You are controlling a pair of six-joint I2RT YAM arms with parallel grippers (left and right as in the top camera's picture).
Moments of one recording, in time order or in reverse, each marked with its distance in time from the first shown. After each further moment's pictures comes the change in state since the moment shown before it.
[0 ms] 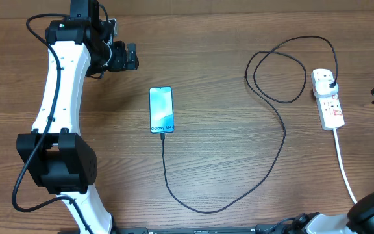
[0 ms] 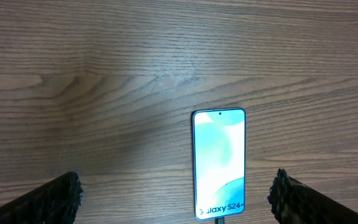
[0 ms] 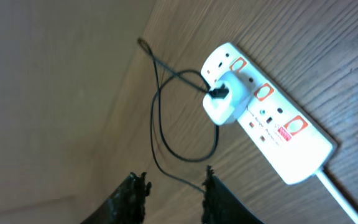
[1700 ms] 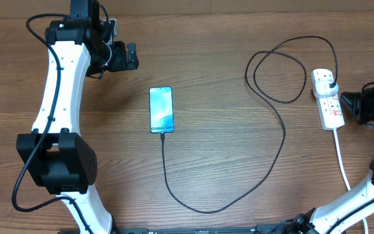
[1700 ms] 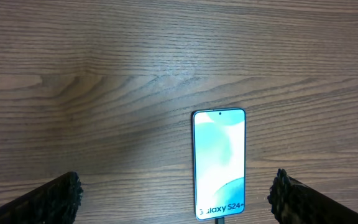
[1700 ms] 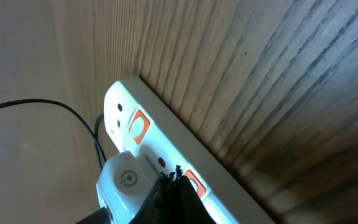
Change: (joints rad) left arm 0.000 0.000 0.000 0.000 0.000 0.000; right arm 0.142 0.484 -0.002 0.451 0.093 0.341
